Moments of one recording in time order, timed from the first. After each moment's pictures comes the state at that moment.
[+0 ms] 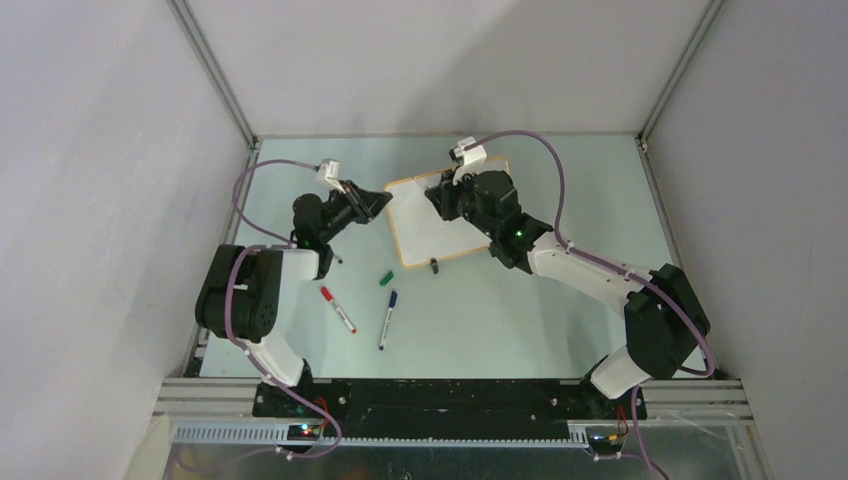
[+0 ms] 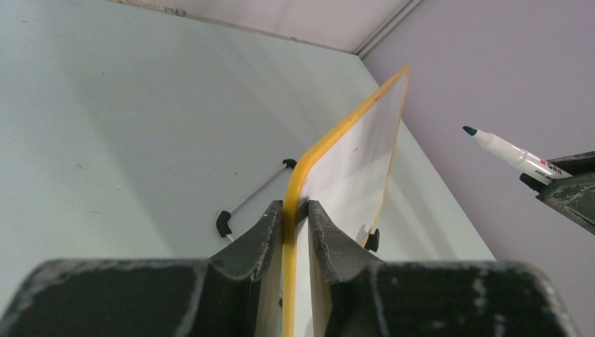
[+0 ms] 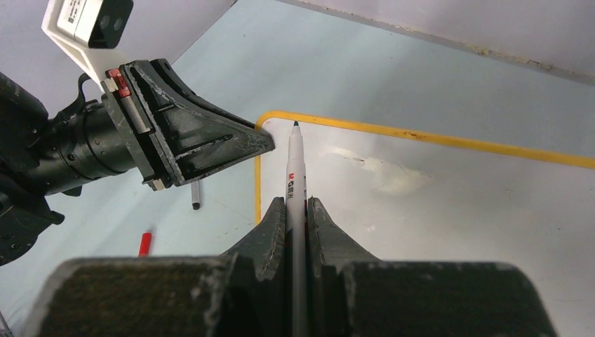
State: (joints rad) left arm -0.15 1.68 0.67 1.01 0.55 -0.65; right arm 0.74 1.55 1.12 0.28 0.05 0.22
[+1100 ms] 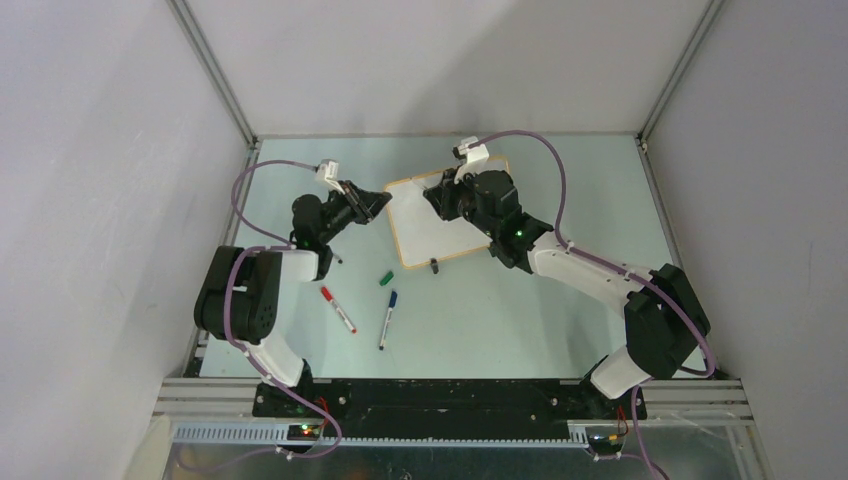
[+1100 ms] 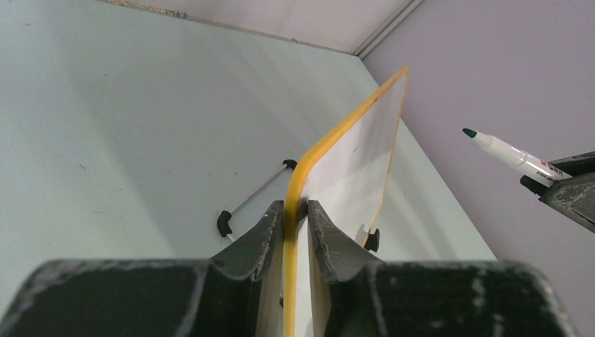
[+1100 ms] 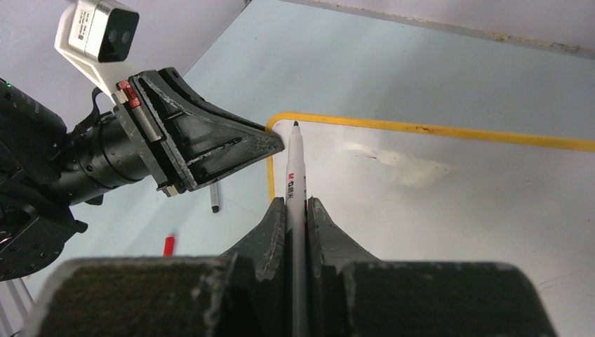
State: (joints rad) left arm -0.15 1.67 0.66 1.01 0.55 -0.65; right arm 0.73 1.55 1.12 0.28 0.04 0.30
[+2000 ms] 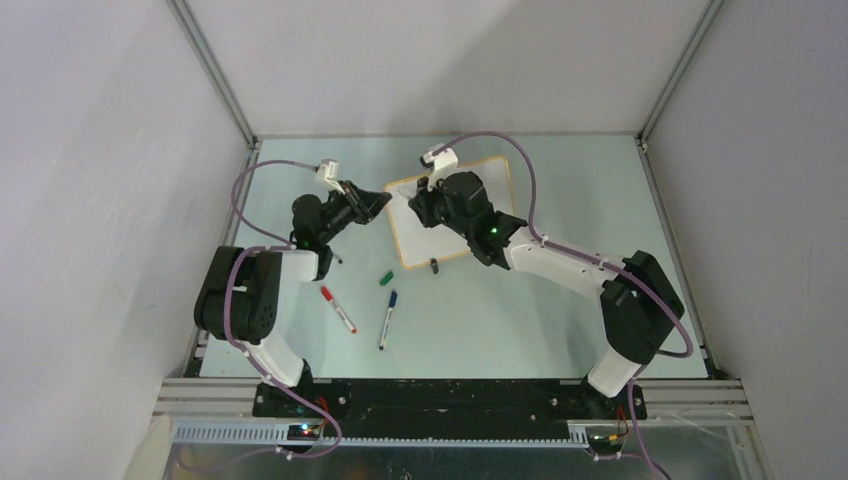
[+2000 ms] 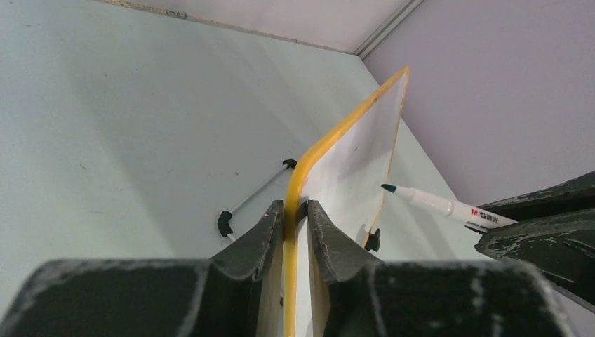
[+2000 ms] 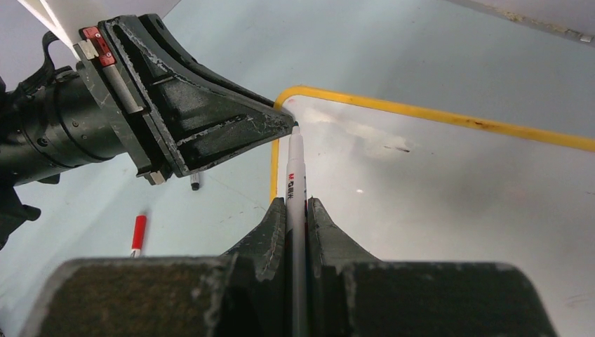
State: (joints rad) left arm -0.15 1.67 0.66 1.01 0.55 -0.65; right arm 0.81 1.66 1.24 0.17 0.11 0.21
